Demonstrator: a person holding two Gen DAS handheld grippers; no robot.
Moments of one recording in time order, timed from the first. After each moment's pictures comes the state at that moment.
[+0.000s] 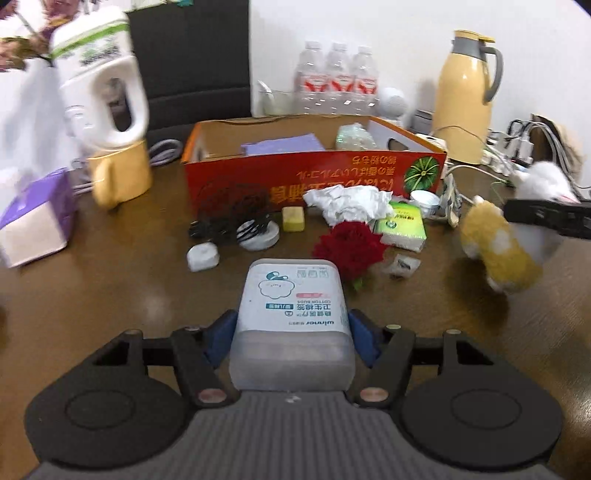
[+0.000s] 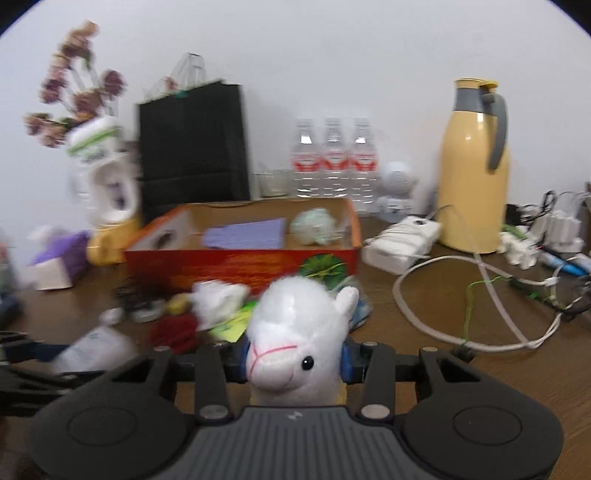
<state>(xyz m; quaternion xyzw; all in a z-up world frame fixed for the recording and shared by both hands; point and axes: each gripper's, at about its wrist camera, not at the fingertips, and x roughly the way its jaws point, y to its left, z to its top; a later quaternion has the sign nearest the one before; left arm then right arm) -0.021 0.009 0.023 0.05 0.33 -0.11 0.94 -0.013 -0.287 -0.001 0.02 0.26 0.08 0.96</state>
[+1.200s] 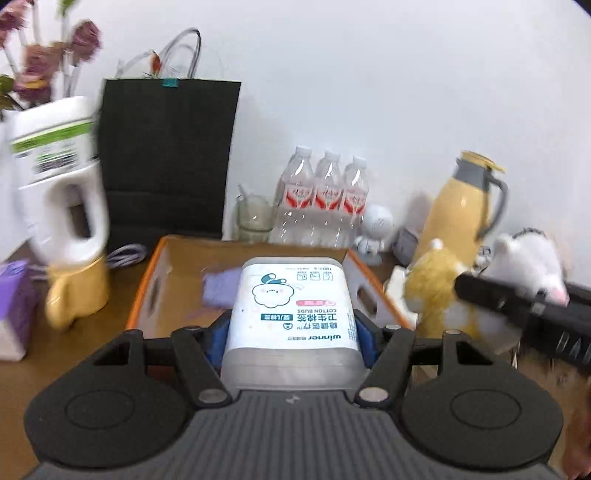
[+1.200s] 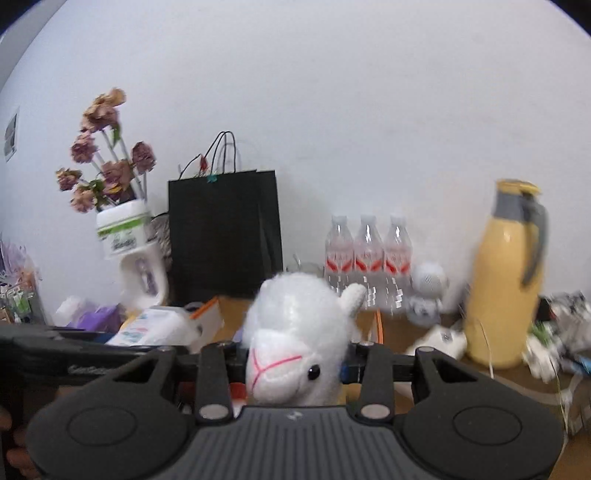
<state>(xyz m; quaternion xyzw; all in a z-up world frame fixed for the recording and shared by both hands) 0.099 -0.033 0.139 -0.06 0.26 -0.13 0.95 0.062 -0.292 0.099 0.00 0.17 0.12 0.98</state>
